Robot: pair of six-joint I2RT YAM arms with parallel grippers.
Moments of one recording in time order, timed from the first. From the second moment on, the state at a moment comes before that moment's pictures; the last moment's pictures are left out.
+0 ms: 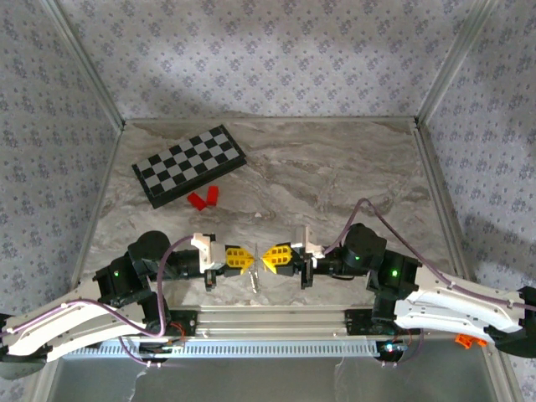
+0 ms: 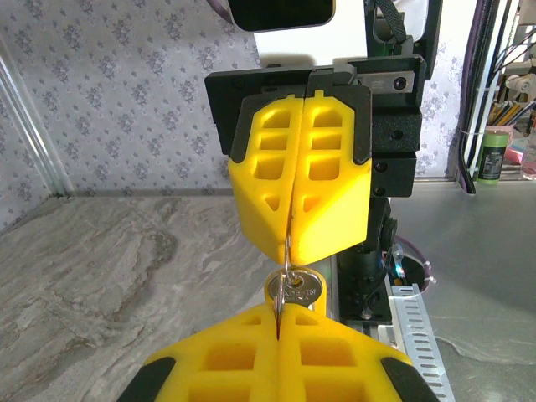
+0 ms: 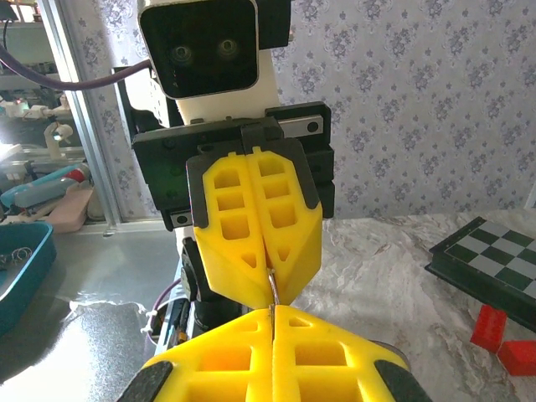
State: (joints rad) left arm -1.14 0.56 0.67 -0.20 0.32 0.10; right arm 1.20 0.74 0.70 0.02 -0.30 -0.01
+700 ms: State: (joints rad) left arm -1.14 0.56 0.67 -0.20 0.32 0.10; right arm 1.19 0.73 0.66 0.06 -0.28 0.00
